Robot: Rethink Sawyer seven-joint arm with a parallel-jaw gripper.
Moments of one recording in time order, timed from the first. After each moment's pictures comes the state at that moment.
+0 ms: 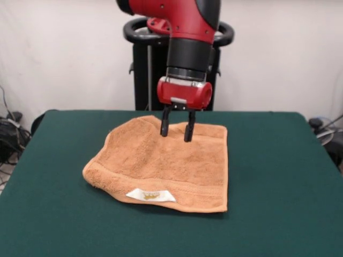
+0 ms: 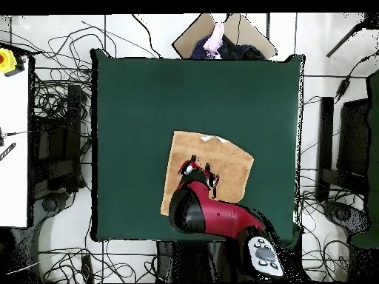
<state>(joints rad) -0.28 -0.70 -0.05 2.08 -0.14 -0.27 2.11</state>
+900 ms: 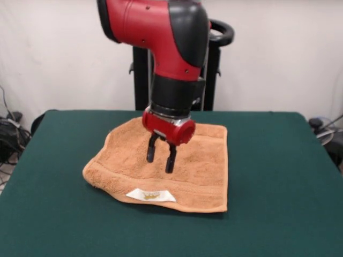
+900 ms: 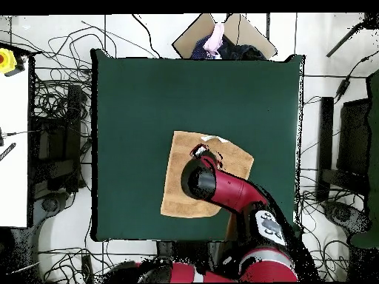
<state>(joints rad) -0.27 -0.54 -0.08 1.88 0.08 -0.03 2.11</state>
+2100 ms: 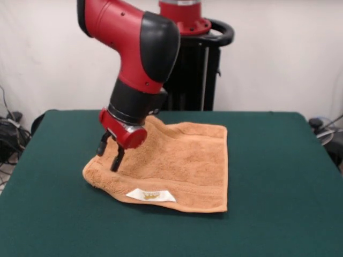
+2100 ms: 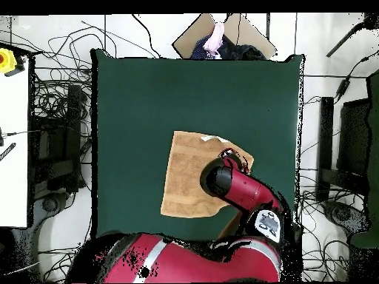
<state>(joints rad) -0.16 -0.39 -0.36 1.76 0.19 -0.02 2.11</state>
